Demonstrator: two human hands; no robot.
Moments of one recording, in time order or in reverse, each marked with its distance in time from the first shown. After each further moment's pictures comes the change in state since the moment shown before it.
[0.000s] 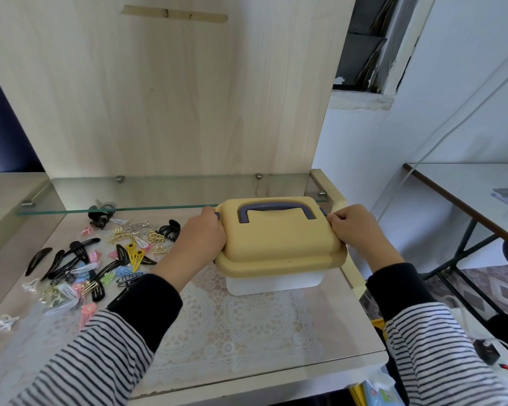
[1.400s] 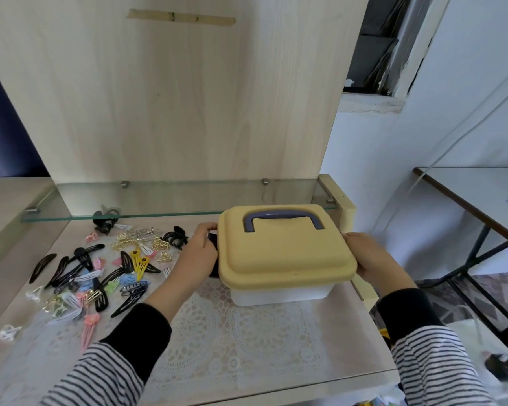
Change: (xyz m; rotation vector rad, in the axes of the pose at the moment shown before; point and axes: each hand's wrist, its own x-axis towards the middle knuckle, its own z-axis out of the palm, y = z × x) left_hand -0.009 -0.028 0.012 -0.580 -0.054 -0.091; right_hand 0.014 0.034 0.026 0.593 -0.217 0.305
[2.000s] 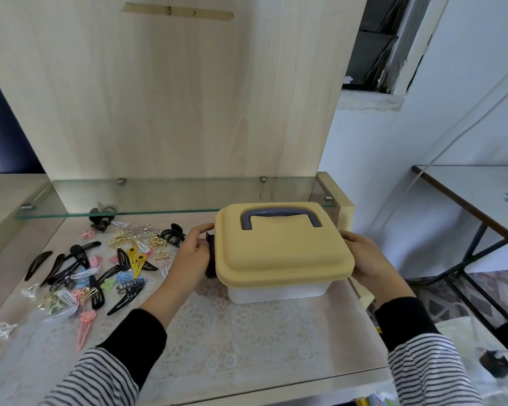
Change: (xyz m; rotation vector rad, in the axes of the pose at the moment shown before) left_hand -0.001 -0.012 0.003 -0.159 0.041 -0.047; right_hand -0.018 0.008 0.001 0.266 -0.101 -0.115
